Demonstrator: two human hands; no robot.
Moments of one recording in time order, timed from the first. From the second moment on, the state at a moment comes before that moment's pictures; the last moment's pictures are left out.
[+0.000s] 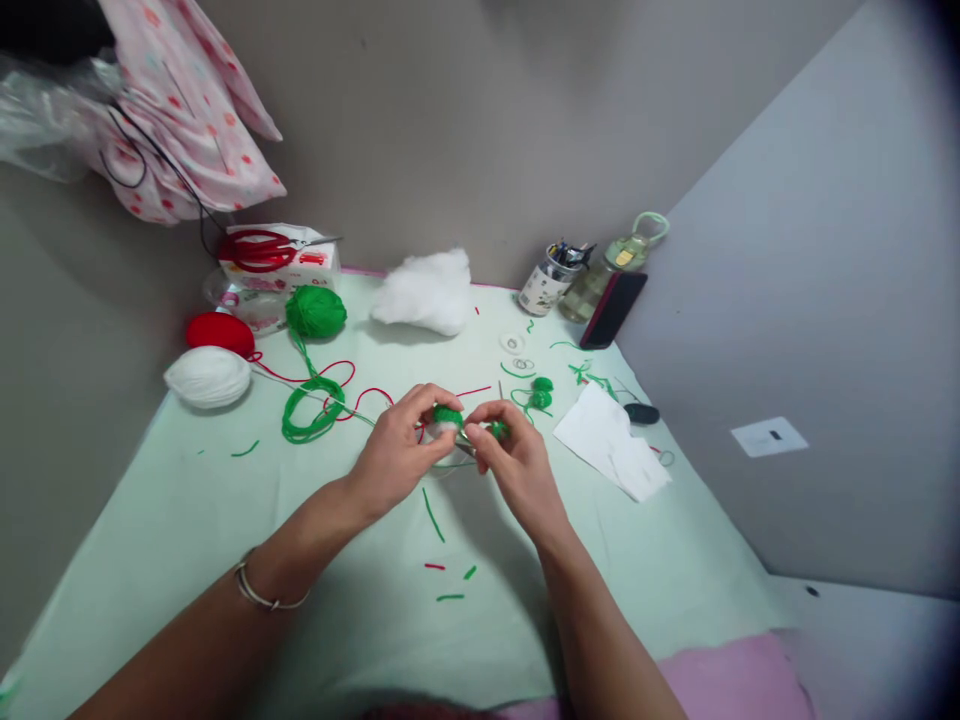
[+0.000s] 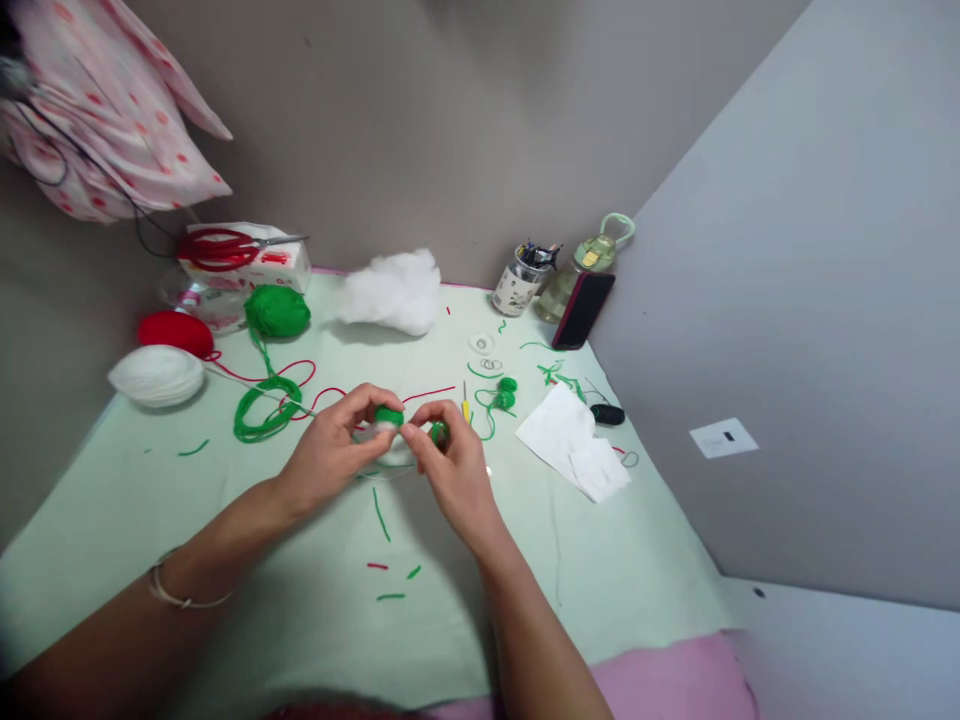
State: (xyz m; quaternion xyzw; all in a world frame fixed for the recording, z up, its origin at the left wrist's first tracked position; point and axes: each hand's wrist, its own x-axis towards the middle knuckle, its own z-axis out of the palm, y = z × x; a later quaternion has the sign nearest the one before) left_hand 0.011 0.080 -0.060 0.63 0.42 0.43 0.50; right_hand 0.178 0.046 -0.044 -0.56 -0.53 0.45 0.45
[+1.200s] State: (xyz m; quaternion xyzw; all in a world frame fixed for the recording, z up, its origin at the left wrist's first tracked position) left_hand 0.018 0.077 -0.066 0.50 0.32 0.42 0.69; right_hand 0.156 0.046 -0.068 -0.51 -0.41 0.55 0.52
